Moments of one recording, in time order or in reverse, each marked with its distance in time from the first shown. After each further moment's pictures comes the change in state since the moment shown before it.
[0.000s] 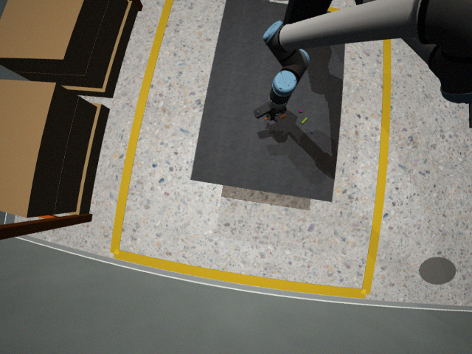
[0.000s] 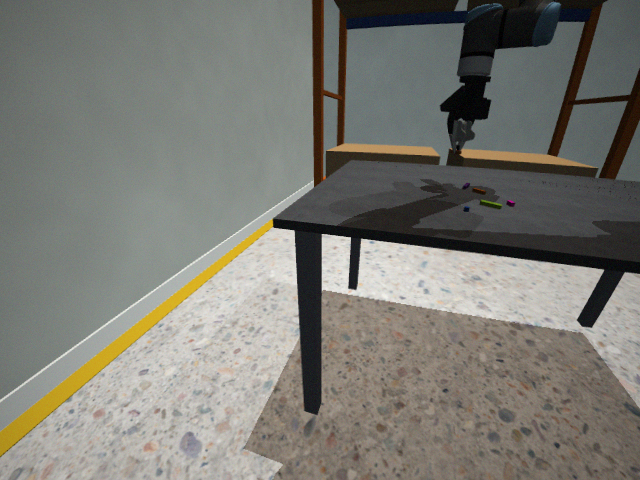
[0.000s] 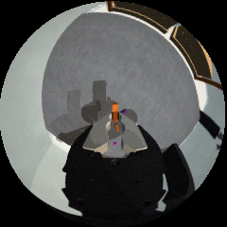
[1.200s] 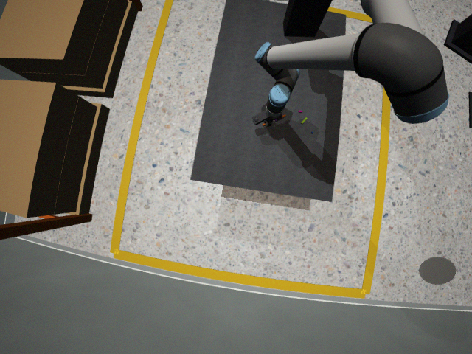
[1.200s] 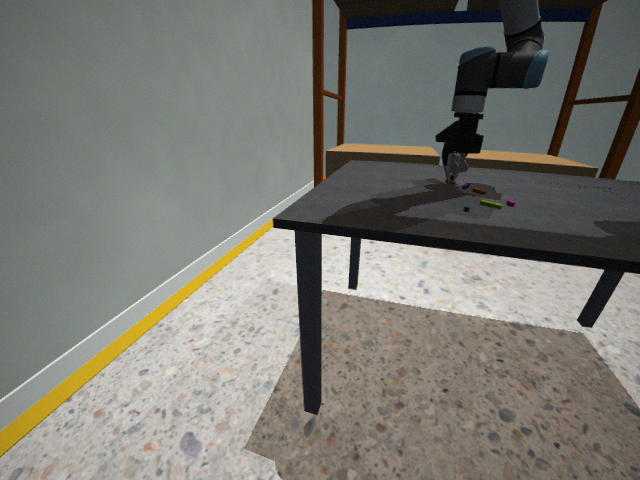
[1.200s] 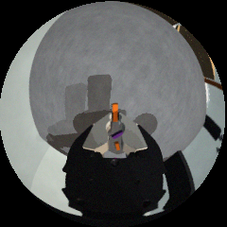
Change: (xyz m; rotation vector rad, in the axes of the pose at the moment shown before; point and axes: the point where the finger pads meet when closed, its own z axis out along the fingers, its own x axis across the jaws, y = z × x) arm 0.000 0.000 0.099 0.000 0.000 0.000
